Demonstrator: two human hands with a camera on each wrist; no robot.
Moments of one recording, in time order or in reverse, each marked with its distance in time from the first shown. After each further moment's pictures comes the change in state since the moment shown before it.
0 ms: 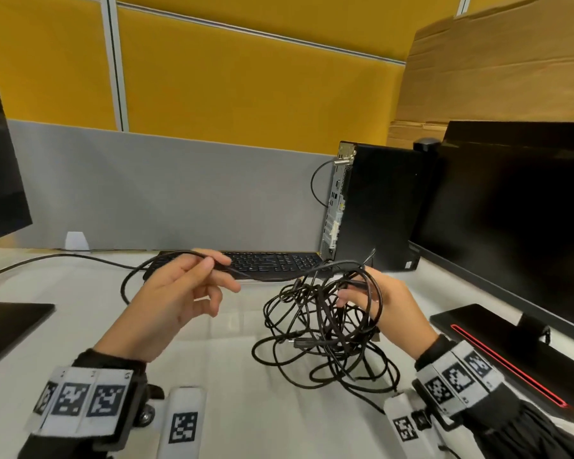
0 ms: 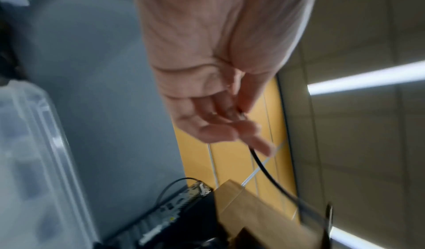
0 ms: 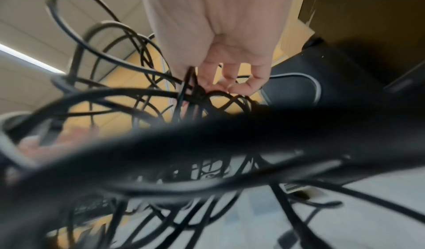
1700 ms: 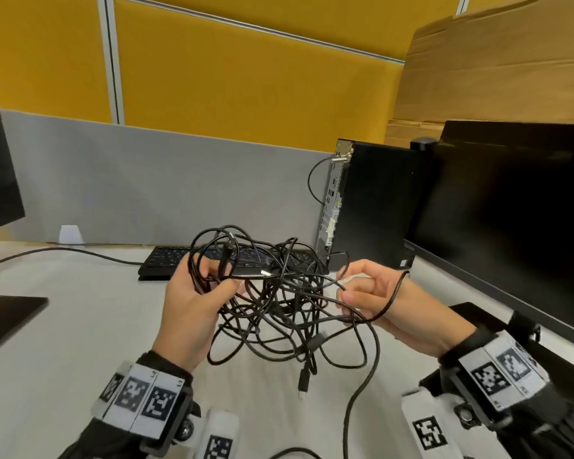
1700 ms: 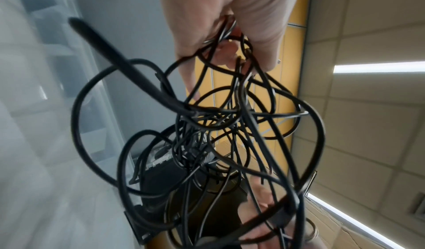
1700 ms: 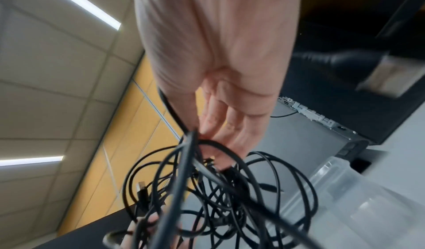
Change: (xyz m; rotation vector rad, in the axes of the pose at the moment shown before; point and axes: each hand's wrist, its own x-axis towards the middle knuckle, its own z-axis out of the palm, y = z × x) left_hand 0.003 -0.029 0.037 -0.107 0.291 0.184; right_hand -0.007 -0.032 -0.023 0.703 -0.324 0.261
